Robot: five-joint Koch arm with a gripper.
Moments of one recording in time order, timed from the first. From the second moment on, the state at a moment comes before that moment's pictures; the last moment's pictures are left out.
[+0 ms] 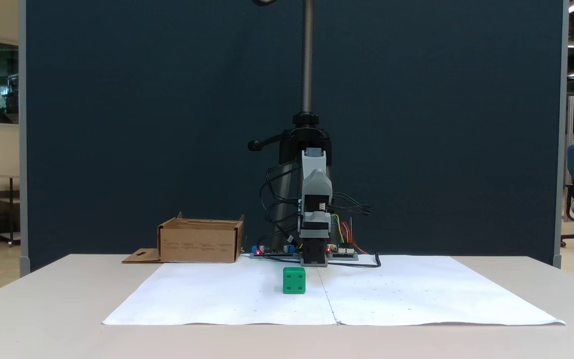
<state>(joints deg) 1.5 129.1 175.1 -81.7 -1.3</state>
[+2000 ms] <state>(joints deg) 2.4 129.1 142.1 -11.2 -1.3</state>
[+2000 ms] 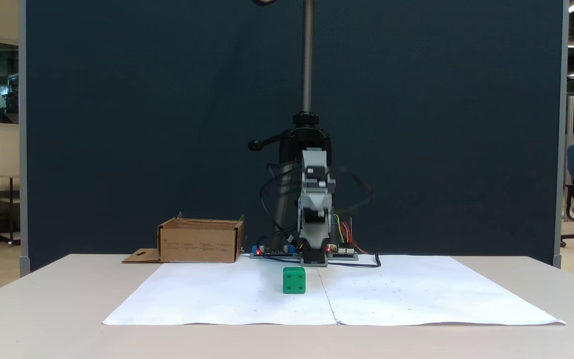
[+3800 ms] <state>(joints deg) 12.7 95.4 106.6 42.3 -10.5</state>
